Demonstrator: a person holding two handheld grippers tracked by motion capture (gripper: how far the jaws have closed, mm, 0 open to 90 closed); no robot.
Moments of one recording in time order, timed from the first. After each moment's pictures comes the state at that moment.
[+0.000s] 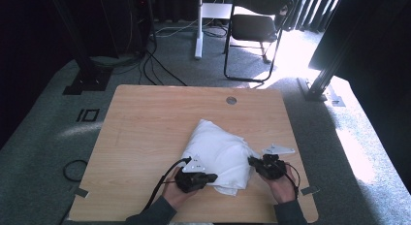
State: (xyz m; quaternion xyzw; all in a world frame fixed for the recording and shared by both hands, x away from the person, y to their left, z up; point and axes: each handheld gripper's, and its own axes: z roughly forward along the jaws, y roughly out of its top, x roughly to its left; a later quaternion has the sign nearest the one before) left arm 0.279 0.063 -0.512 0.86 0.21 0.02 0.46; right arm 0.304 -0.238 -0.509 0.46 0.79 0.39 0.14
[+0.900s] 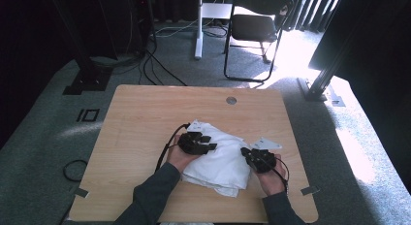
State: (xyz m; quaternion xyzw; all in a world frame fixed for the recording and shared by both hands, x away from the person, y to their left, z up) left arm 0.389 0.057 -0.497 0.84 0.30 0.06 0.44; right arm 0.312 -0.206 -0.491 0.42 0.78 0.39 0.23
